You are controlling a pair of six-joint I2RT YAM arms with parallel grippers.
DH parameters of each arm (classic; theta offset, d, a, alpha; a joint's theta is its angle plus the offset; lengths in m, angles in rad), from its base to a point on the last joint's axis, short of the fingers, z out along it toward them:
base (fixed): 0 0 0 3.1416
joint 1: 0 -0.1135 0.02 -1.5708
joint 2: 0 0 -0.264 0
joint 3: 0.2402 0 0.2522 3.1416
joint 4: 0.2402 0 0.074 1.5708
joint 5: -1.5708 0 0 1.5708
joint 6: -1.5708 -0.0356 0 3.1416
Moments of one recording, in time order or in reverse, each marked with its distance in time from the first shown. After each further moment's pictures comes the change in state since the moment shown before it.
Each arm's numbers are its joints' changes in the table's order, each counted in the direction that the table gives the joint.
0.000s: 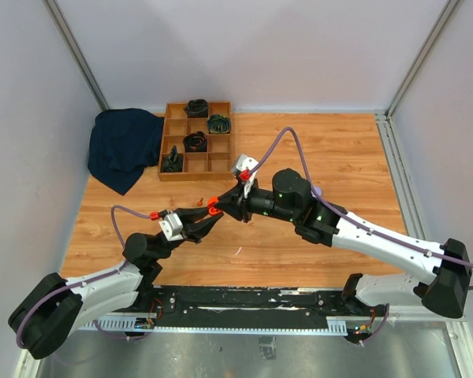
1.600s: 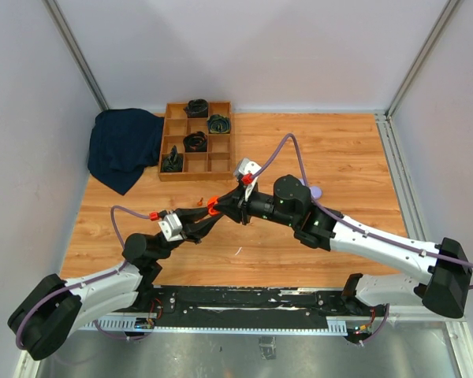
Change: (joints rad) left arm 0.000 0.012 0.000 0.004 -0.003 0.003; right arm -0.008 -0.003 -0.088 -0.134 -0.019 -0.031
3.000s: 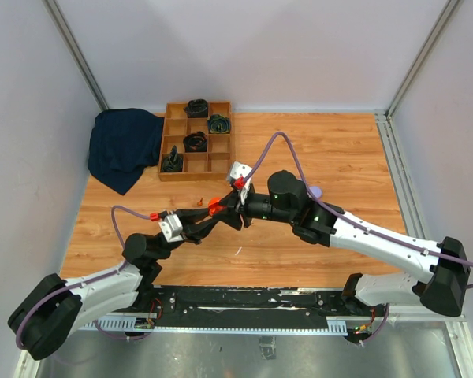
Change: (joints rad) left arm 0.000 -0.001 0.000 -0.003 -0.022 0.001; right arm 0.000 -0.020 0.080 0.158 0.094 0.072
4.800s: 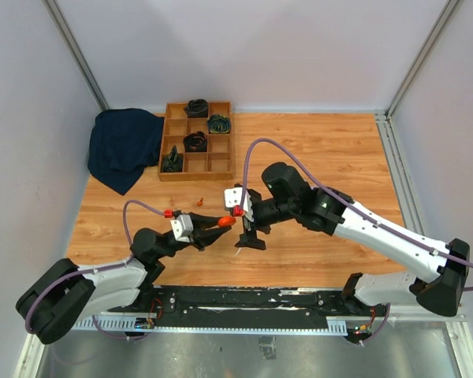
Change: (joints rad) left arm 0.000 -0.139 0.000 -0.012 -0.146 0.041; right arm 0.051 -0.026 0.190 0.592 0.272 0.516
